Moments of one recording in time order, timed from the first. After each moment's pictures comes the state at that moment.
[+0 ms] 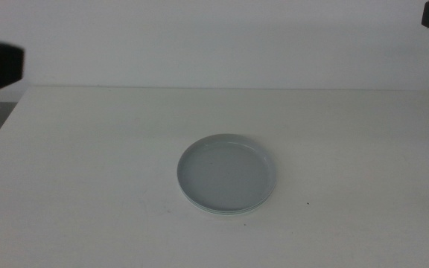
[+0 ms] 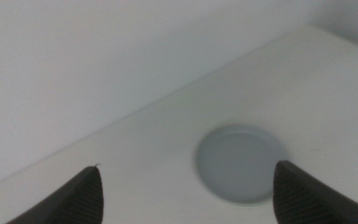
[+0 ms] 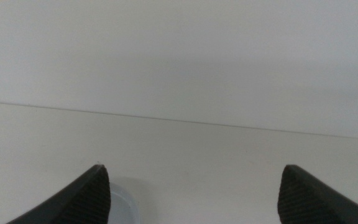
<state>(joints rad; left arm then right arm) -0.25 0.74 -1.21 -0.30 1.00 0.40 0.27 1.01 -1.16 -0.03 0.64 0.13</state>
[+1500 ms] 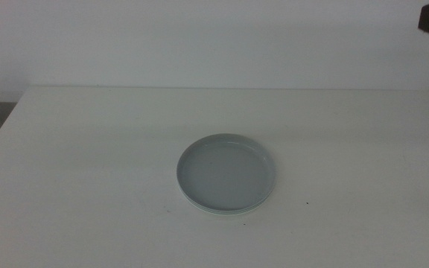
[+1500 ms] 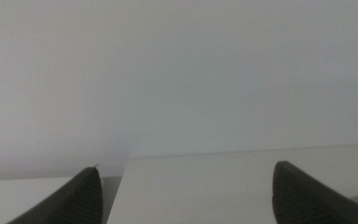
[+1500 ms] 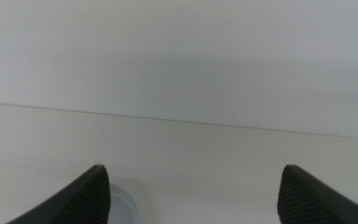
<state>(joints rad) 0.02 0.33 -0.67 0.00 0.54 0.07 0.27 1.01 -1.12 -0.03 0.60 0.14</state>
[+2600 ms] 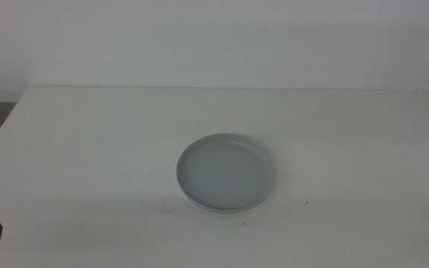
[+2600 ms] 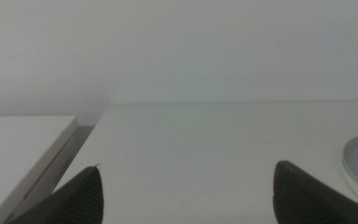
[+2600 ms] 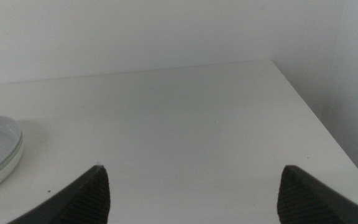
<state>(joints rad) 0.02 0.01 0.00 -0.09 0.16 0.07 -0.02 0.00 0.00 -0.06 0.29 0.14</state>
